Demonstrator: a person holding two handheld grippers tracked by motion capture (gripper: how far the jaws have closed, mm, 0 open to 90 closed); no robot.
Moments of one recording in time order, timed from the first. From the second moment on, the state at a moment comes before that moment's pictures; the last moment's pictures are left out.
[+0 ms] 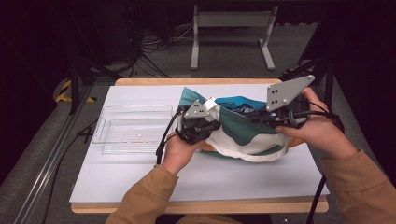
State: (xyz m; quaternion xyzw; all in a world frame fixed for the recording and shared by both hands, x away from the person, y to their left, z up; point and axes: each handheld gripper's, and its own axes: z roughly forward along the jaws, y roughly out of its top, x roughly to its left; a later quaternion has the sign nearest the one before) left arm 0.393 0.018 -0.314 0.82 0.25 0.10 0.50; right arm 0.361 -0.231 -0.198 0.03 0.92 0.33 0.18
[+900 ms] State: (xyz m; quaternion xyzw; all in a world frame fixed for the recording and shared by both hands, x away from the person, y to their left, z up) left arm 0.393 0.036 -0.306 0.82 0.25 0.10 0.51; right arm 0.349 -0.224 -0.236 0.01 0.93 0.35 0.12
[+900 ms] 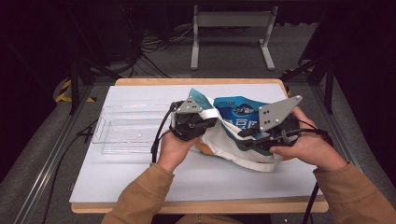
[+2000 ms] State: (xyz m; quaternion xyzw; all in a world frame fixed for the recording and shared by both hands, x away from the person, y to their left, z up) left arm 0.391 0.055 -0.252 0.80 0.22 0.11 0.54; right arm 0.312 -0.354 -0.276 0.29 0.79 0.51 0.17
